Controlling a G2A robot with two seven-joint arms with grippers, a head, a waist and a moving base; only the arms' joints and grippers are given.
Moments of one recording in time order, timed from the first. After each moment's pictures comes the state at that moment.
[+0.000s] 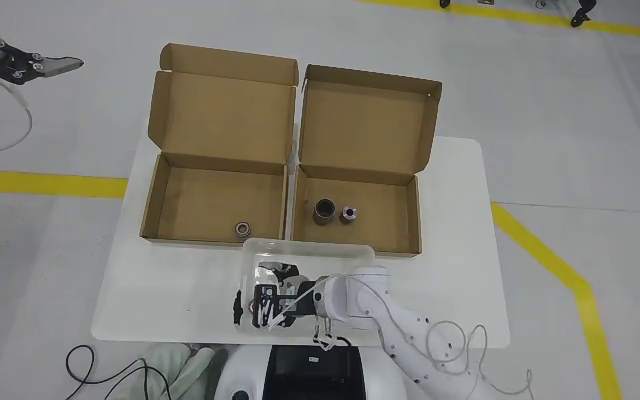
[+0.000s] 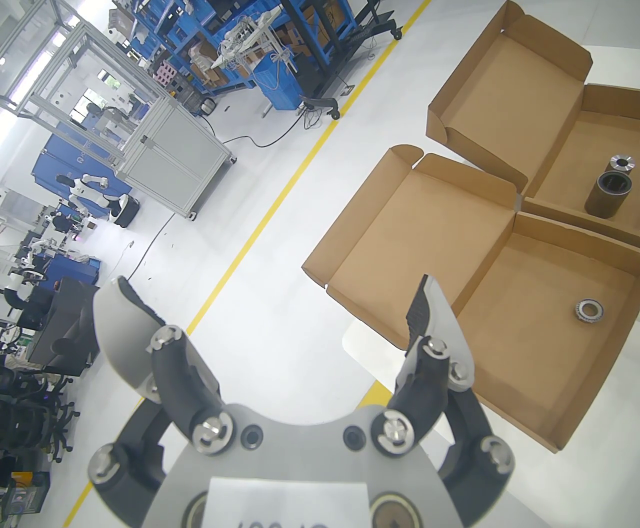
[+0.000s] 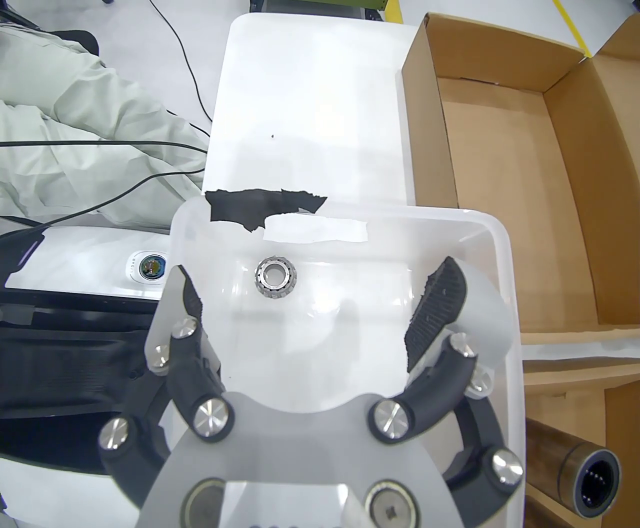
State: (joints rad) left arm 0.60 -0.17 -1.14 -1.49 0.83 -0.81 -0.08; right arm -1.24 -1.42 0.76 -1.65 -1.56 -0.80 0.39
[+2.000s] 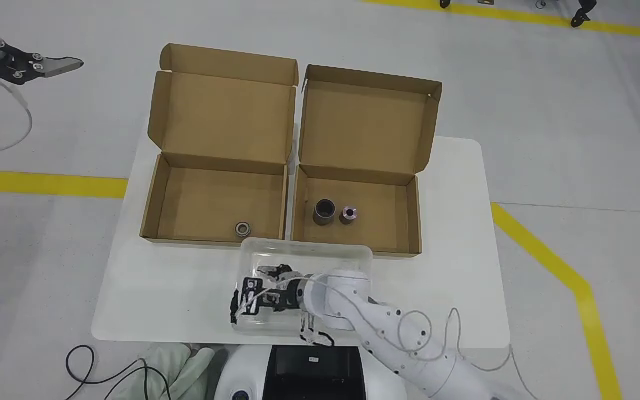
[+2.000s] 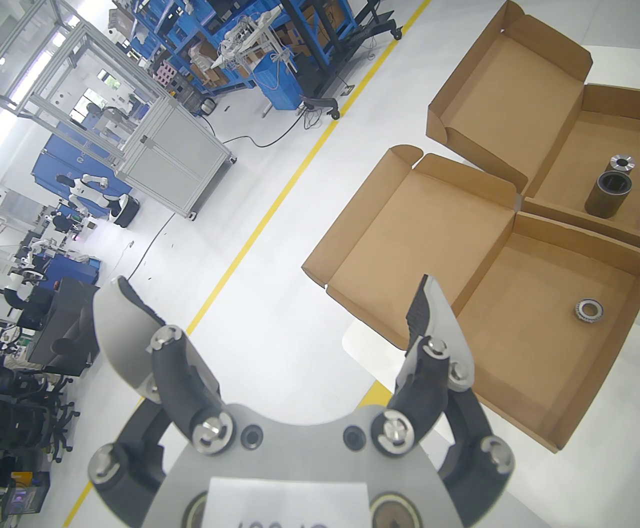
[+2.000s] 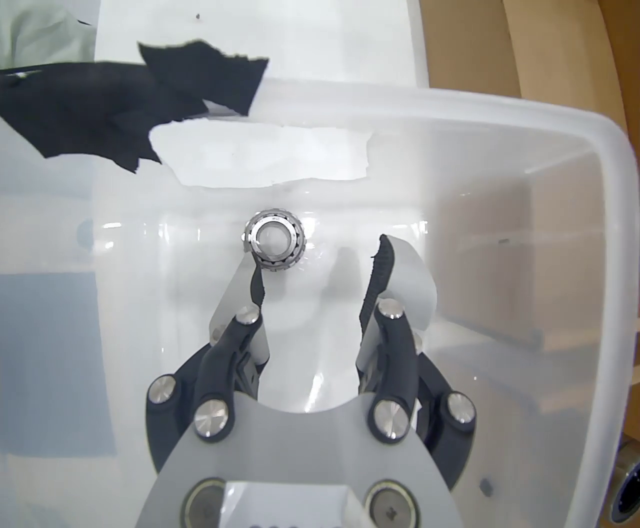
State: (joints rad) left arm 0.60 -0.17 -1.14 -1.49 0.83 -0.81 -0.08; right arm -1.13 -1.45 0.60 -1.50 -1.59 -0.58 0.51
